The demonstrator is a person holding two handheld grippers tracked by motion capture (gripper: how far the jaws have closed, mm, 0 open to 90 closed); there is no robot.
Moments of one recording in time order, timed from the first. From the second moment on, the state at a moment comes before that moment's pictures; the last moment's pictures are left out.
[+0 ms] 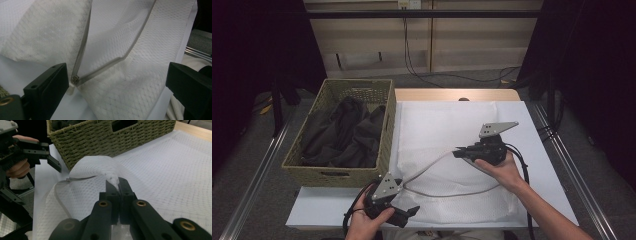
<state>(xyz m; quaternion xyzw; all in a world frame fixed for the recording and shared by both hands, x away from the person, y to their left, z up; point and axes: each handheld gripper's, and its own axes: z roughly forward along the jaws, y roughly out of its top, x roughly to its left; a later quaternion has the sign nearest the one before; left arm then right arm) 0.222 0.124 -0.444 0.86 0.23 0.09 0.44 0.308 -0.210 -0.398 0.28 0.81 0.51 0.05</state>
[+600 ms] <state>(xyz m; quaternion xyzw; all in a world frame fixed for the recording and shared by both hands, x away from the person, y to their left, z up) 0.222 0.126 -0.444 0.86 0.23 0.09 0.44 0.317 -0.209 -0.377 0.27 0.79 0.54 0.06</state>
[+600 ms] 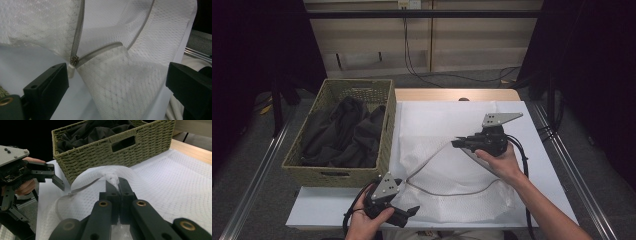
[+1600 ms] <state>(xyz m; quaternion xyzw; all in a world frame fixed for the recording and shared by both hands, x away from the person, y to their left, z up) 0.216 0.146 -0.414 0.84 0.19 0.10 0.49 0.321 -0.215 -0.368 0.27 0.78 0.56 0.08</state>
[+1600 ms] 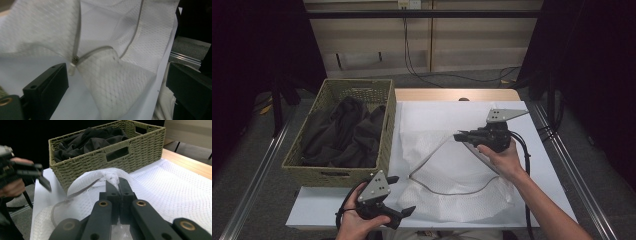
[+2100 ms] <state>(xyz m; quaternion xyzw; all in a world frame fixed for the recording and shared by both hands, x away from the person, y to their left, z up) 0.245 0.180 -0.382 0.81 0.24 0.13 0.52 0.321 -0.211 -0.372 0.27 0.79 0.55 0.08</state>
